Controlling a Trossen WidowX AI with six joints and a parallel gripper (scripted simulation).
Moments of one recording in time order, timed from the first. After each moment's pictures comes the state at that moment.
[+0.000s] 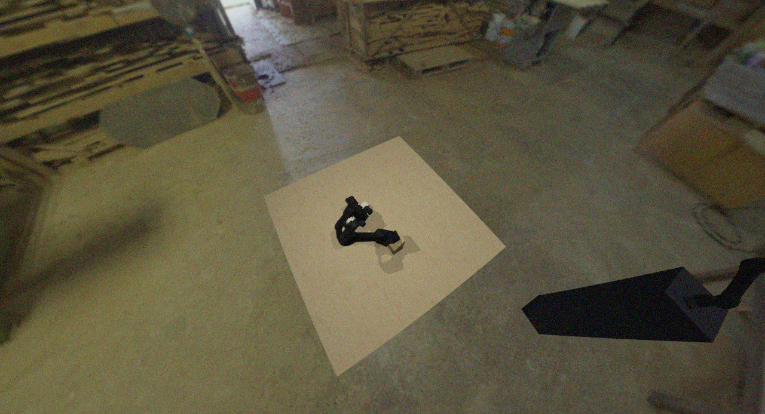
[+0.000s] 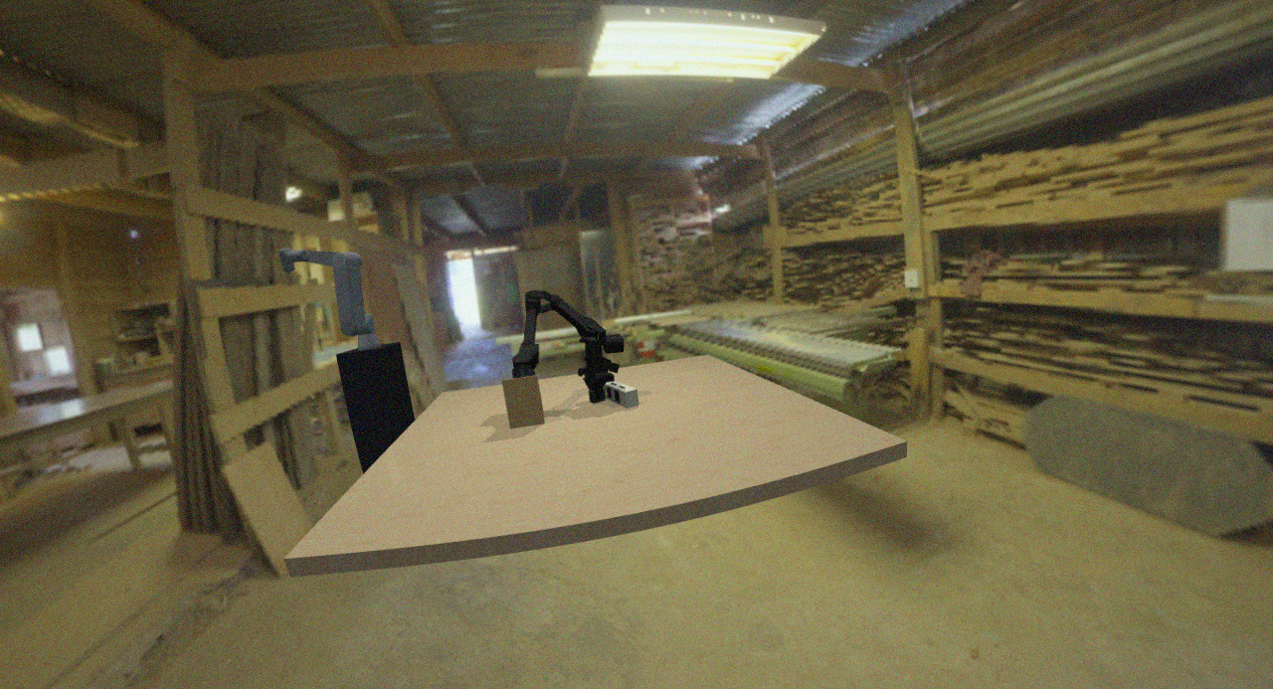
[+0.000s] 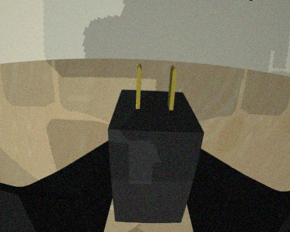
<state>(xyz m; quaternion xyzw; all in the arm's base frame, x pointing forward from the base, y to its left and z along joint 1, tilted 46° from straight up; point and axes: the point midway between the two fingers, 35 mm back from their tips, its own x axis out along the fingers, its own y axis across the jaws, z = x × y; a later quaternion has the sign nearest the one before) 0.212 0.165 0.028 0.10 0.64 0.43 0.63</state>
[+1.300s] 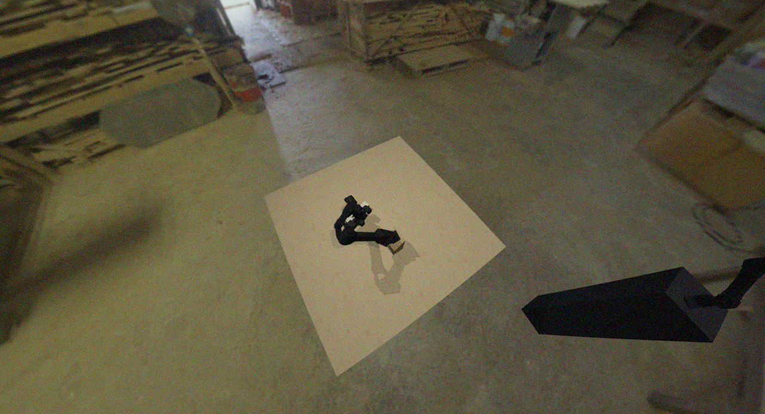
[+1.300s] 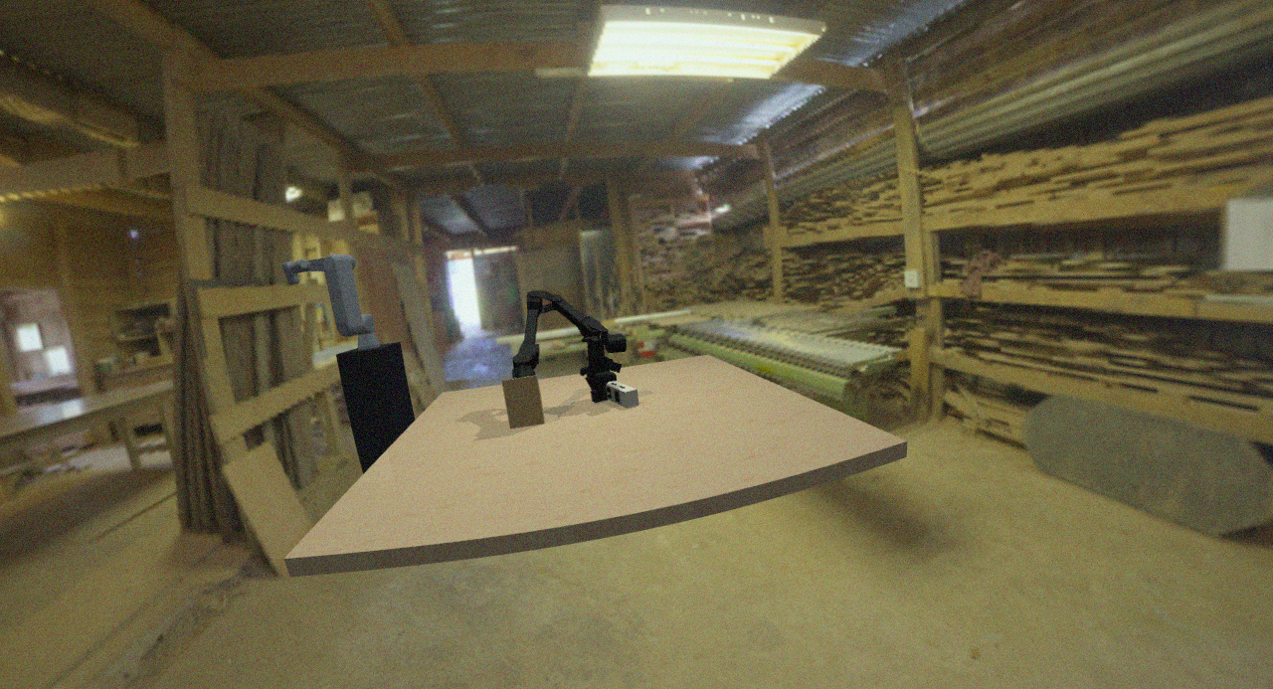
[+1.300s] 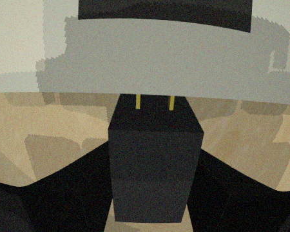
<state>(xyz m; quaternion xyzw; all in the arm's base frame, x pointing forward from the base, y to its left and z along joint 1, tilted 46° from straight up) 0.220 0.169 0.030 0.10 0.64 0.43 0.63</state>
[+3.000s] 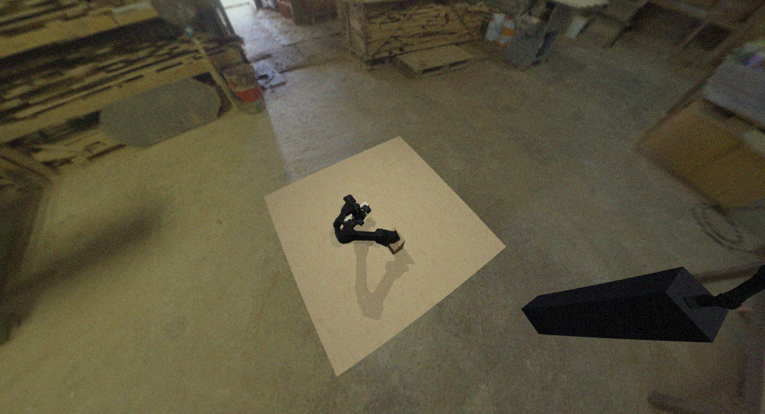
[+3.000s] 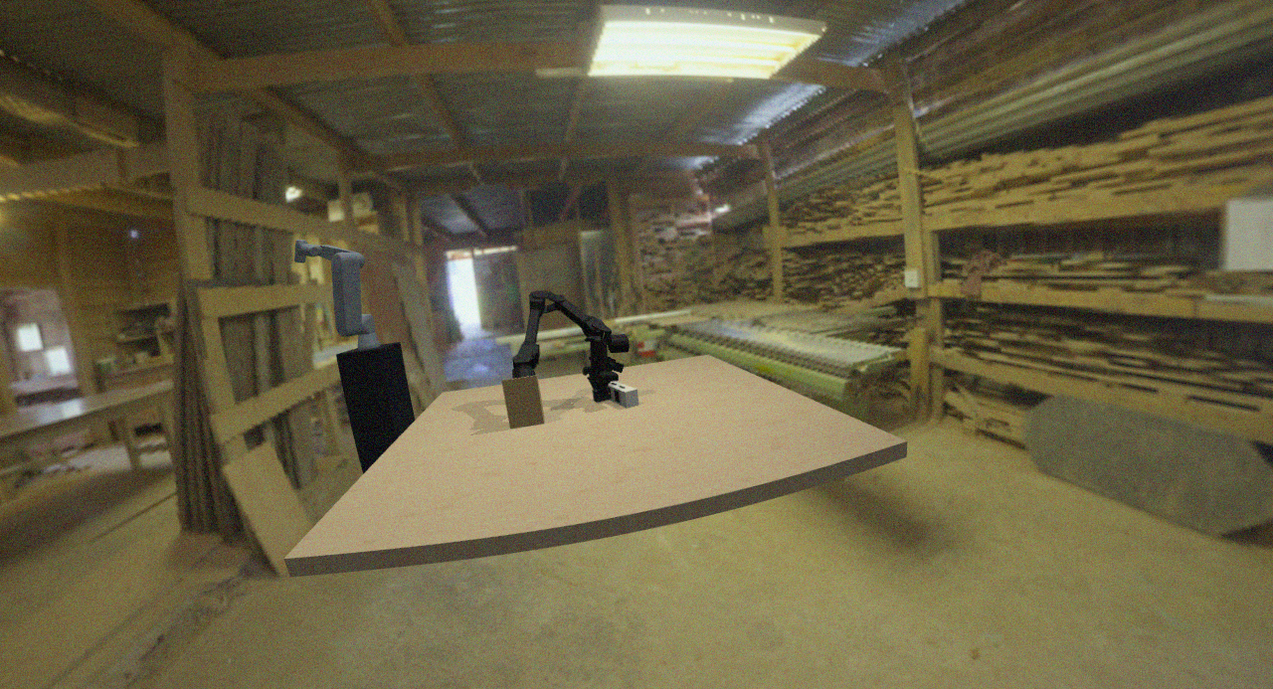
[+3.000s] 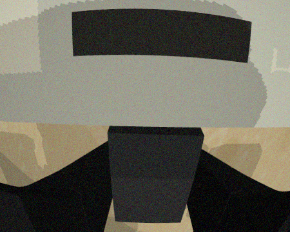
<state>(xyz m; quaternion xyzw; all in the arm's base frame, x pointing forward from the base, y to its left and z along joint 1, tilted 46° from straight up) 0.228 0.172 0.032 0.11 0.65 0.43 0.62</state>
